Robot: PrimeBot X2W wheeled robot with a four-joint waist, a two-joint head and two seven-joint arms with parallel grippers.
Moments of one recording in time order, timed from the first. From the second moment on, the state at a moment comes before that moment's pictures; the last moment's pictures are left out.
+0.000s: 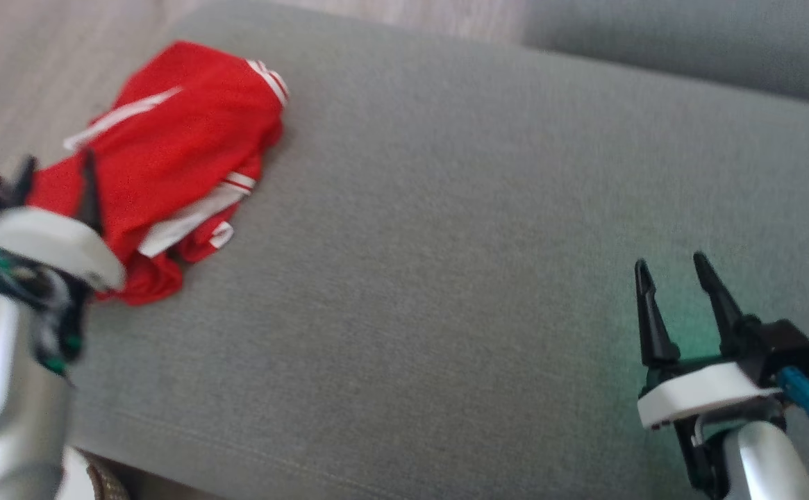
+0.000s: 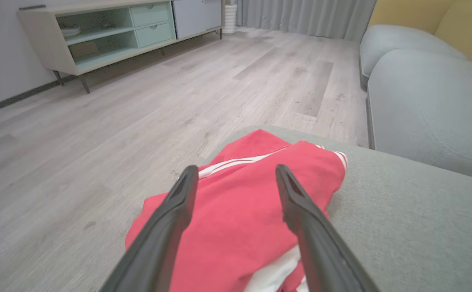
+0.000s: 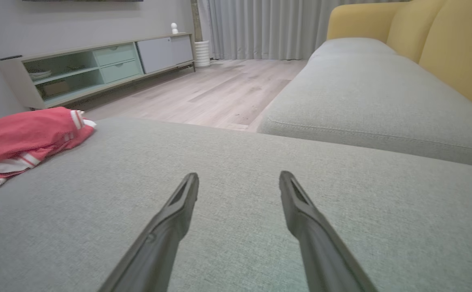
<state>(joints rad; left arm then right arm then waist) -0.46 0.32 -0.09 0.38 -0.41 0.02 0.20 -0.03 -0.04 0.00 0.16 0.04 0.12 -0.14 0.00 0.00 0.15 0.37</state>
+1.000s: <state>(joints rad) -0.65 0.46 0.03 0.65 -0.60 0.05 0.55 -0.07 -0.04 0.00 -0.10 -0.02 0.12 -0.06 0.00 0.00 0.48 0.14</state>
